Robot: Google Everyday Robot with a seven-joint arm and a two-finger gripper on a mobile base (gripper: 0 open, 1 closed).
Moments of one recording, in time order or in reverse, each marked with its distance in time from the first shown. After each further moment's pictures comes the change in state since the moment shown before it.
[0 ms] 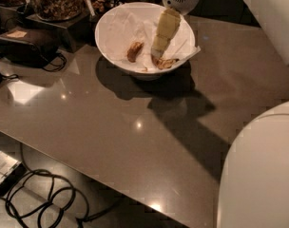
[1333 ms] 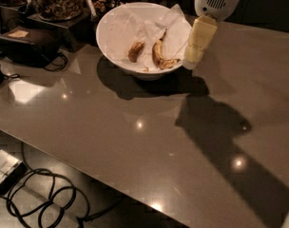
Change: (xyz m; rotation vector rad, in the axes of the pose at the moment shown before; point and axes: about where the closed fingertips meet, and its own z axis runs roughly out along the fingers) arm 0.076 0.025 -0.028 -0.025 0.051 -0.013
